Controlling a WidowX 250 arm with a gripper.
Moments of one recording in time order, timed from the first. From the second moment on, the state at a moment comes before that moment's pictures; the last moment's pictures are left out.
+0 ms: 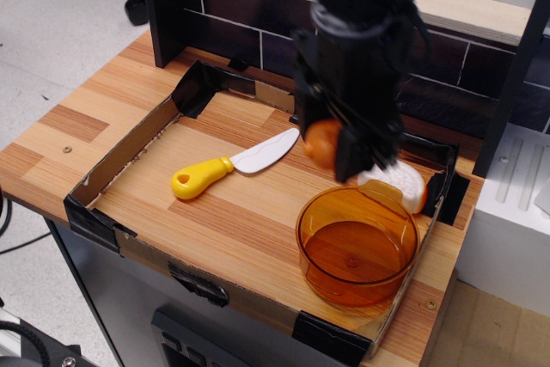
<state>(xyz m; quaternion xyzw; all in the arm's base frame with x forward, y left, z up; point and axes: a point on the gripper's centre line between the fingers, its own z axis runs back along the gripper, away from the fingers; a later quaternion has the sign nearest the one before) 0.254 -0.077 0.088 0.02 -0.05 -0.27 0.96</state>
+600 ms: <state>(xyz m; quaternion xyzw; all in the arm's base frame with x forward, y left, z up) 0.246 -0.090 0.046 0.01 0.00 -0.28 0.96</state>
